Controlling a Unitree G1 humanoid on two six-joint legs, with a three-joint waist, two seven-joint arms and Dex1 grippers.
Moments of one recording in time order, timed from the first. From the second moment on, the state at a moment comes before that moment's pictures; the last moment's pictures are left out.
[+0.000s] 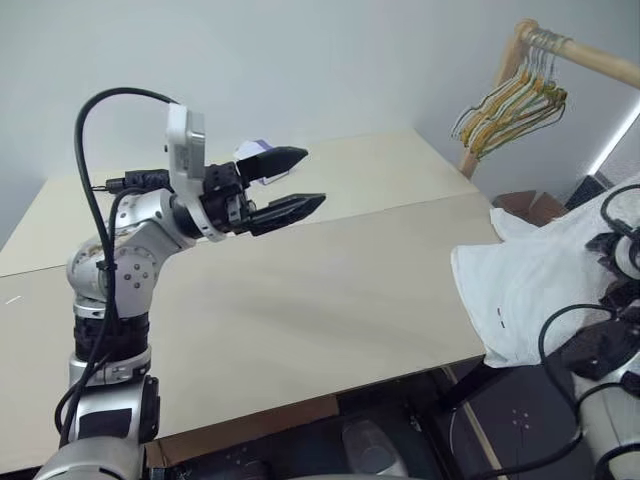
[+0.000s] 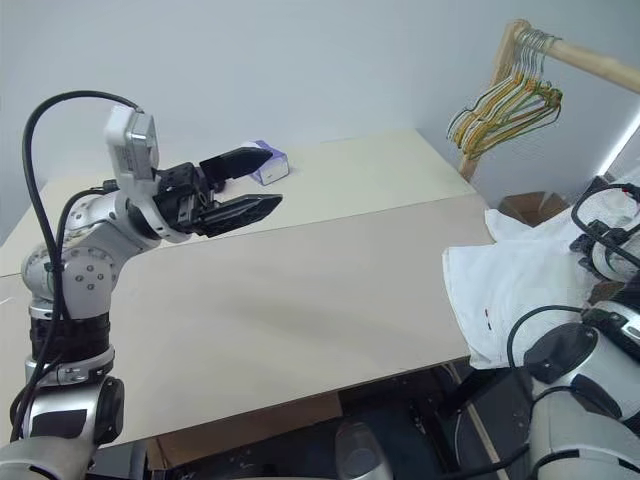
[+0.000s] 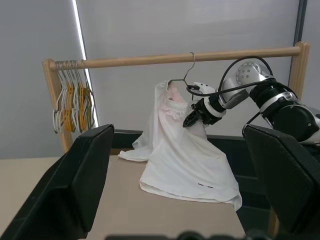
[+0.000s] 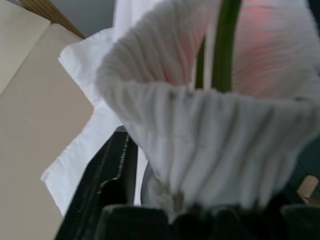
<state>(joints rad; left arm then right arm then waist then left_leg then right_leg) -0.67 0.52 0.15 -0.18 -0.81 0.65 -0.99 -0.94 -0.70 -0.84 0.38 0.09 1.40 -0.07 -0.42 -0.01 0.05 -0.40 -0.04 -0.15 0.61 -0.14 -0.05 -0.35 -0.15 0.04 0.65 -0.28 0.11</state>
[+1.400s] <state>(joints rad) -0.67 0.55 0.09 -0.15 -0.74 0.61 -1.04 -0.42 -0.48 -0.47 -0.20 -0.19 0.49 -0.34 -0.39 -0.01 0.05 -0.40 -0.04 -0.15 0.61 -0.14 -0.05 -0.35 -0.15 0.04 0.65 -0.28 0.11</state>
